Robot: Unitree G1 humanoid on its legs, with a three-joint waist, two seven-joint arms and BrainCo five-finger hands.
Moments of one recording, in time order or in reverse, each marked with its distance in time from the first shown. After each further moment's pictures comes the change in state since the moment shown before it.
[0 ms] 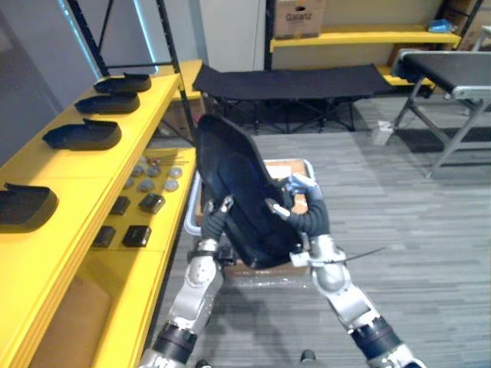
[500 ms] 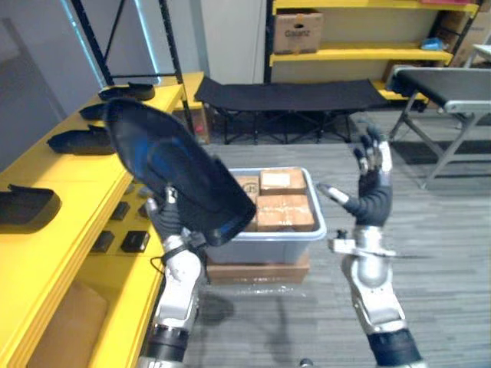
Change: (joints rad) left arm 0.042 -0.021 0.231 -0.131 0.230 -0.043 0.319; right arm 0.199 0.031 -0.335 -0.225 0.349 0.126 0.163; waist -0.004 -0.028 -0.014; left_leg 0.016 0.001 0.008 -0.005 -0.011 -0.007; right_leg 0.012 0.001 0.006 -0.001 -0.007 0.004
